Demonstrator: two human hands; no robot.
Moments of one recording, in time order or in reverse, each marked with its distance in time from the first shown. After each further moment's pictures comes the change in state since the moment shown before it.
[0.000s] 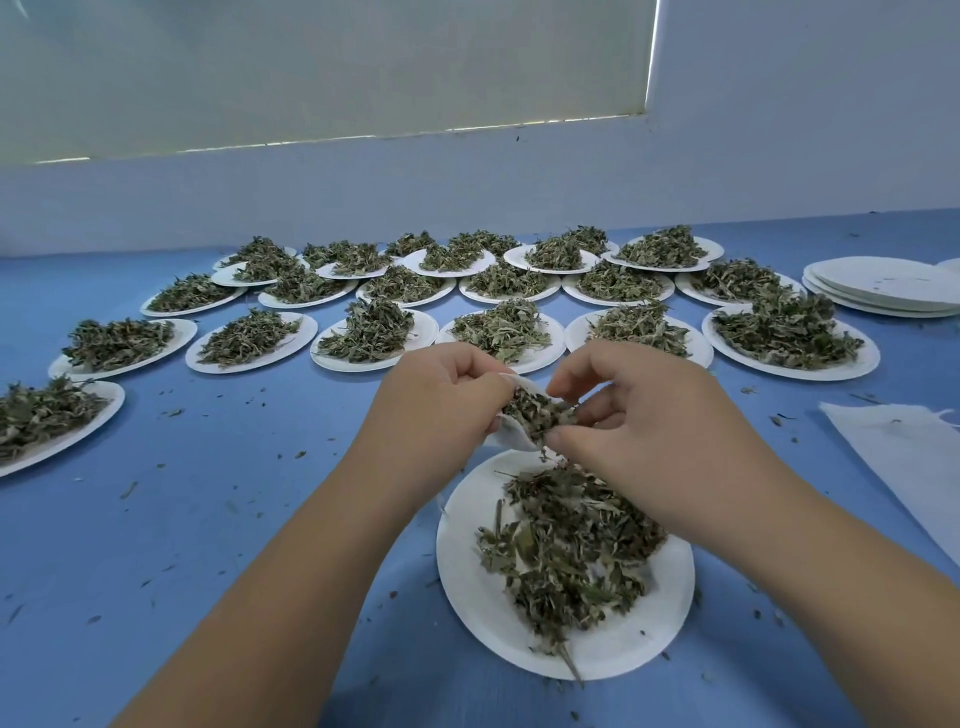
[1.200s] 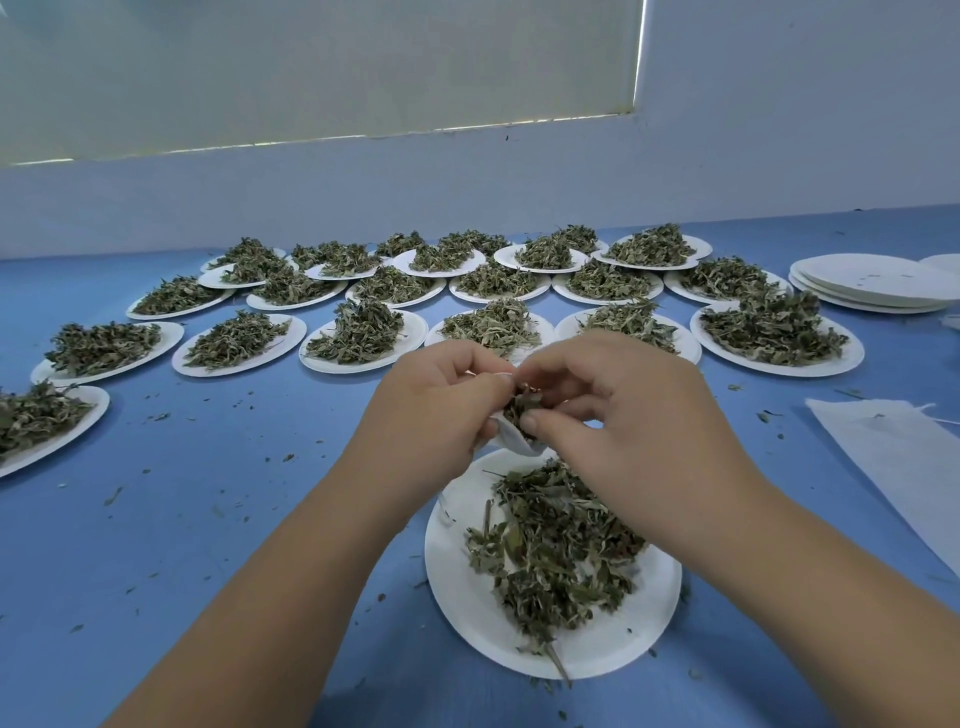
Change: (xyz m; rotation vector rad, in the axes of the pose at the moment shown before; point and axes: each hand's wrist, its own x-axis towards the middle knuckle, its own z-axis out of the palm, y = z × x) left_hand -0.007 0.010 0.006 -0.153 -0.065 -0.041; right_hand -0.003 -0.008 0.004 0.018 0.078 -0.218
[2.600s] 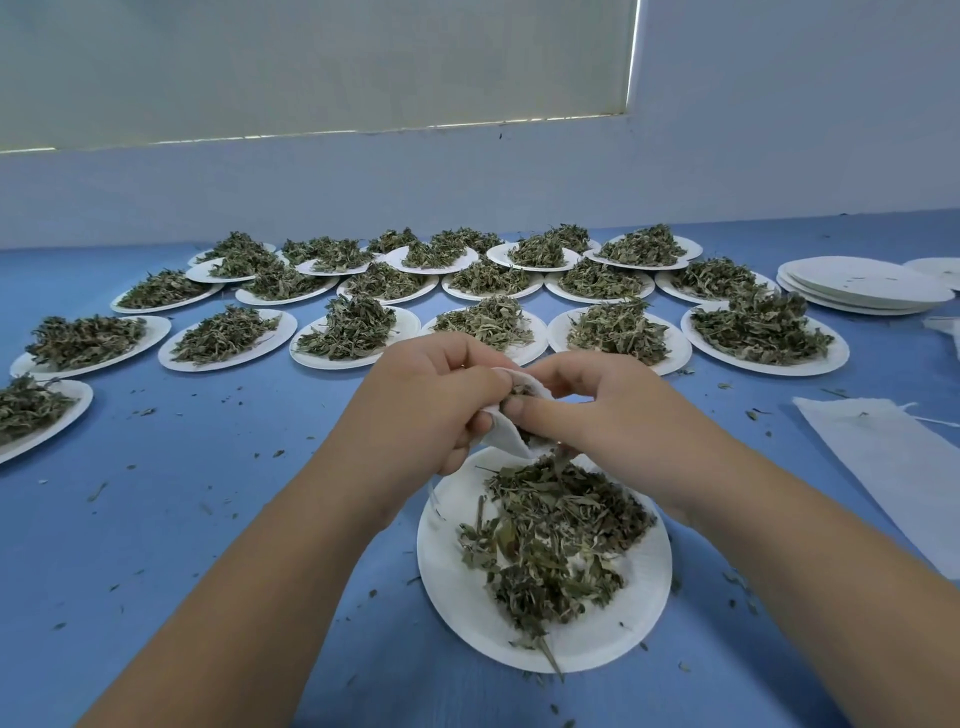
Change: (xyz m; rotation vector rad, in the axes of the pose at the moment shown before) left_hand -0.002 0.002 -0.006 -0.060 -0.054 -0.031; right_hand 0.012 0.024 0.001 0.312 -0.250 0.353
